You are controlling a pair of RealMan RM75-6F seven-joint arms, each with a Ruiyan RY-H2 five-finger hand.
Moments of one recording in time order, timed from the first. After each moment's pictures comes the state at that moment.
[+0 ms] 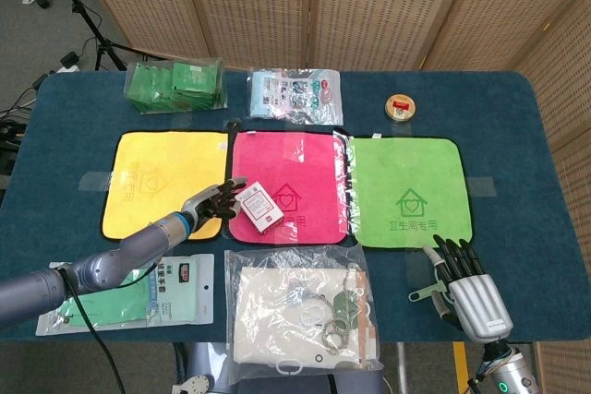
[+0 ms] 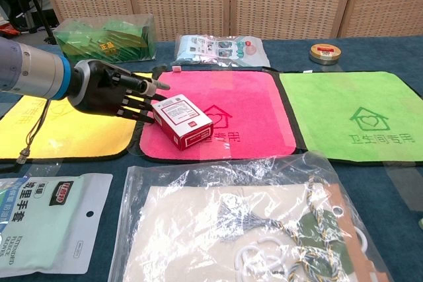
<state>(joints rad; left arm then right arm) -0.94 -1.37 -0.32 -1.46 0.56 0.23 -0.70 0.10 -1.25 -0.05 -1.71 -1.70 1.44 -0.24</state>
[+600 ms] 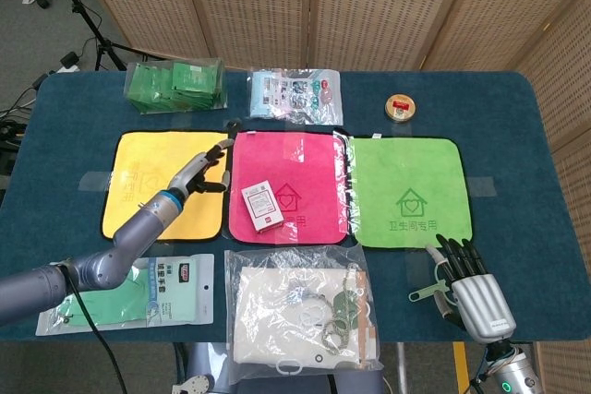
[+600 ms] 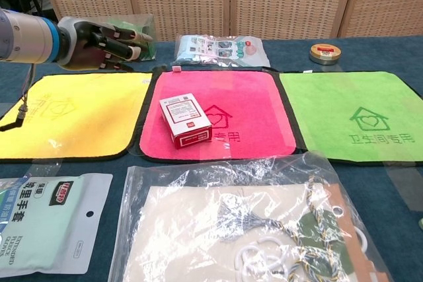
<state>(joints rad) -0.96 -1.33 -0.27 -1.49 0.63 0.55 -0.50 0.10 -1.23 -0.05 -1.71 -1.69 1.44 -0.22</state>
